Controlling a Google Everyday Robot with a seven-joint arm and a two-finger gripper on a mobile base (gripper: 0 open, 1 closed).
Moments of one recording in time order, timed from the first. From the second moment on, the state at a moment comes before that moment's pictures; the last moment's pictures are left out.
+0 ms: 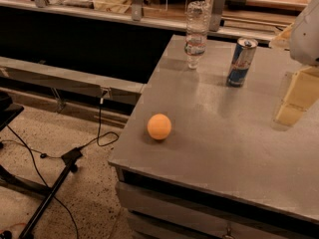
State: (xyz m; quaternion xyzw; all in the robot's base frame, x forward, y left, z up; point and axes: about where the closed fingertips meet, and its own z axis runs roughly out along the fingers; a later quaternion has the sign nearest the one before) arm 0.438 -0.217 0.976 -0.60 0.78 -0.03 0.16
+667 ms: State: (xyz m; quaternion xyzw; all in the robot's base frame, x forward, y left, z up) arm 0.442 -0.191 0.980 -0.62 0.76 -0.02 0.18
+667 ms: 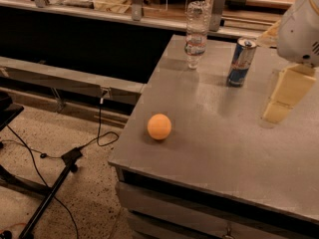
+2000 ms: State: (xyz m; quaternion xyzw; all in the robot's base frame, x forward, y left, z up) arm 0.441 -0.046 0.965 -0.73 0.66 -0.01 0.19
